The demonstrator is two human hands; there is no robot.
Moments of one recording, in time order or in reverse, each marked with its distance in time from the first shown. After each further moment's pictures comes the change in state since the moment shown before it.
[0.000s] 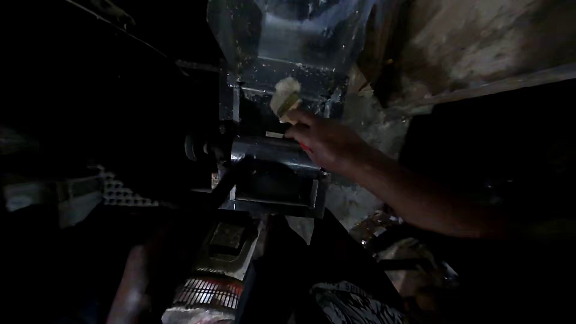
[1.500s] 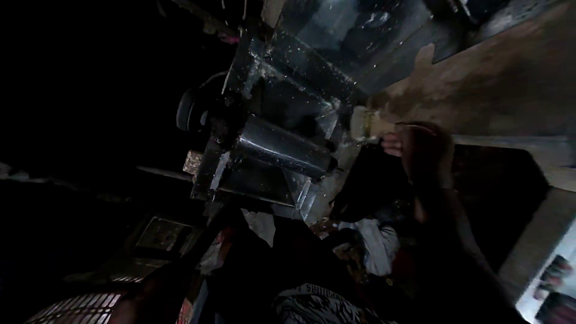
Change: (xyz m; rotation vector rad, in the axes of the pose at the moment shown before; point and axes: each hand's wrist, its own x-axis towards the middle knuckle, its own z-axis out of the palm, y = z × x) left_hand -0.069 -0.135 0.096 -0.353 -0.162 -0.134; right_hand -0.069 0.022 -0.040 0.429 0.589 0.828
